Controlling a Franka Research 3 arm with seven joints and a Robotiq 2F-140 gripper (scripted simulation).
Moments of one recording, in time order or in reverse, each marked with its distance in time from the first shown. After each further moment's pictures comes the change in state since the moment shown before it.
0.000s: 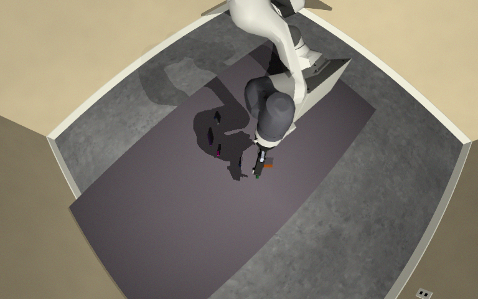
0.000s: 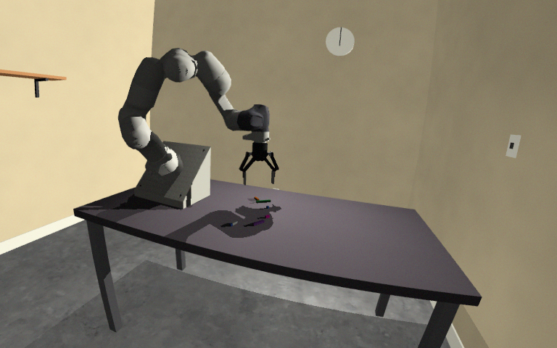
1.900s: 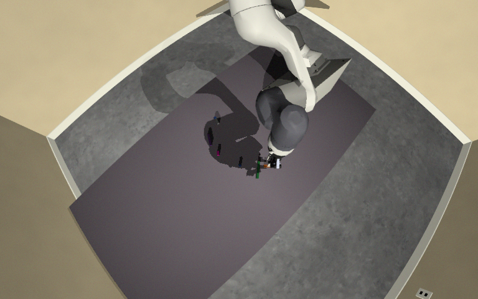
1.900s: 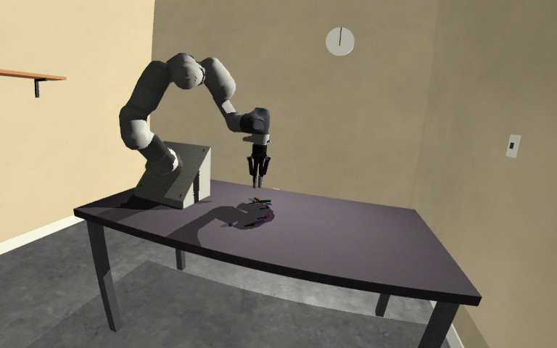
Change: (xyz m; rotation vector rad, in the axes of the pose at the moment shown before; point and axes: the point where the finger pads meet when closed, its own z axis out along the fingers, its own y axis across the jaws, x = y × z) arm 0.054 0.006 0.013 0.025 0.041 -0.215
